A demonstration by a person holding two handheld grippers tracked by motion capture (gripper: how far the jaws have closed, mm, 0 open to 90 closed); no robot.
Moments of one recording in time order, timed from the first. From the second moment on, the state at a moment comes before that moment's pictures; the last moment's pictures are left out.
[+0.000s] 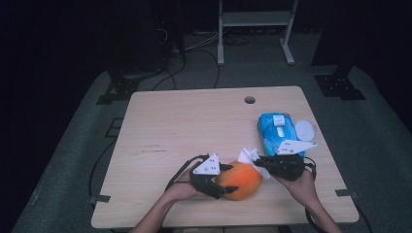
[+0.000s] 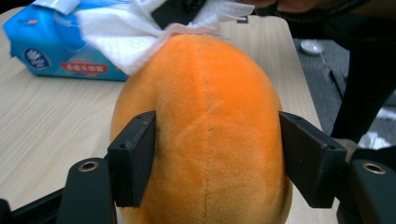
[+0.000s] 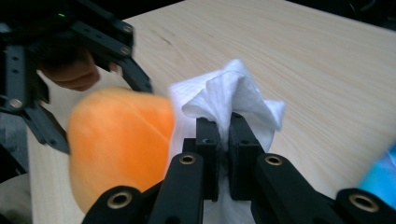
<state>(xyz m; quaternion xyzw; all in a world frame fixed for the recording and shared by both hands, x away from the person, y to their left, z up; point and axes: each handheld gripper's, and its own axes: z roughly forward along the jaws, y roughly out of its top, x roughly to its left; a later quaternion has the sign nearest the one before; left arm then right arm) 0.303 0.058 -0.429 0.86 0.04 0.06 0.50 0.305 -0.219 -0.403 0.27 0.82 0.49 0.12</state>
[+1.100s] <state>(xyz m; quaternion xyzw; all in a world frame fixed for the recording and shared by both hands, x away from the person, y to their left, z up) 0.310 0.064 -0.434 0.85 0.07 0.04 0.52 0.301 -0.250 -0.419 0.32 0.80 0.49 0.08</state>
